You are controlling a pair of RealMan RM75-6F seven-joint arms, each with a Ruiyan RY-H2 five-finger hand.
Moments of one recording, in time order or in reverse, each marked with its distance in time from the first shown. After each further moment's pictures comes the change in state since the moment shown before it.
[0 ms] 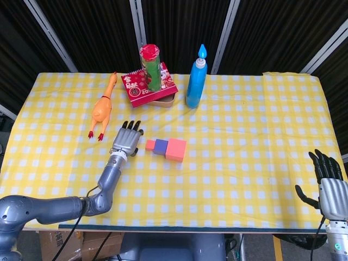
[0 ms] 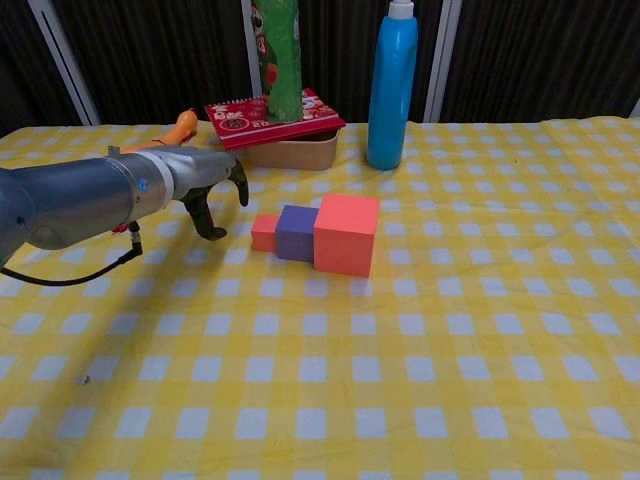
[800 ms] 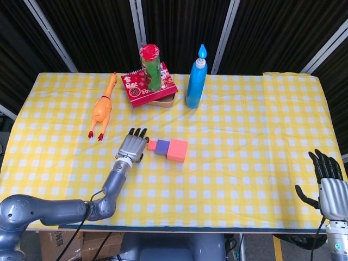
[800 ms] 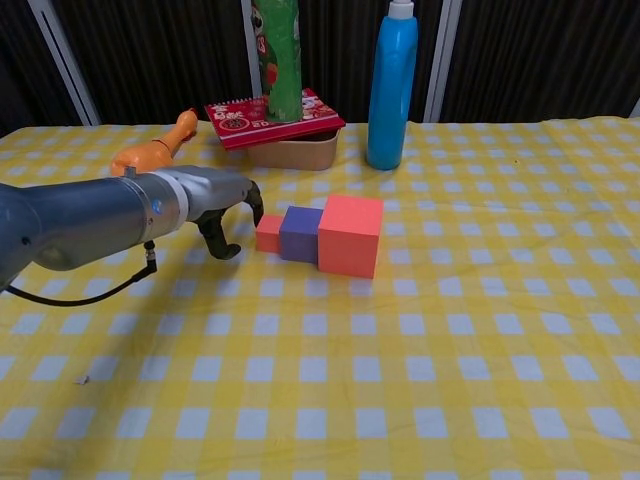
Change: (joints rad) left arm -0.026 -0.037 0.023 -0.022 -0.011 -0.003 0.011; right arm -0.001 0.001 -0.001 0.001 -0.004 0.002 0.003
